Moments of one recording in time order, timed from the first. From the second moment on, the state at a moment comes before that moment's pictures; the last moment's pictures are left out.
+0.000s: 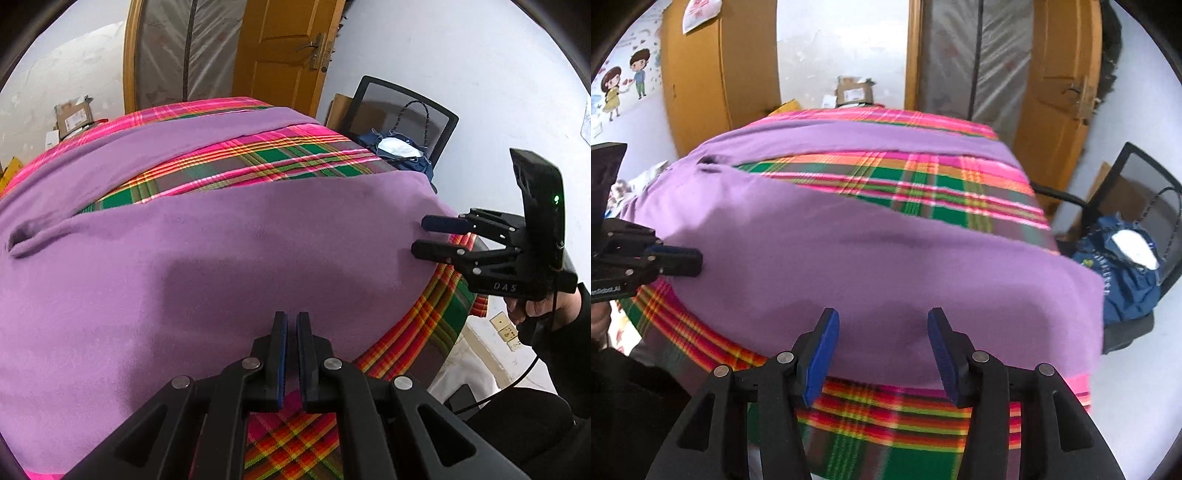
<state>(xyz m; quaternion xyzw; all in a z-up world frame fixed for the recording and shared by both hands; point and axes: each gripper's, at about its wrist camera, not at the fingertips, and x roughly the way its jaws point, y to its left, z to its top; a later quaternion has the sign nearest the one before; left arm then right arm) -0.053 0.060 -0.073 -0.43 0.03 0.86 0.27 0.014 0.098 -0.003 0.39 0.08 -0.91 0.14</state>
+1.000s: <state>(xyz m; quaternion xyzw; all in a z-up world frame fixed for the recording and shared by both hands) 0.002 -0.191 -0.054 -0.36 -0.15 0.92 -0.06 -0.027 -0.006 0.029 0.33 0.02 -0.89 0.30</state>
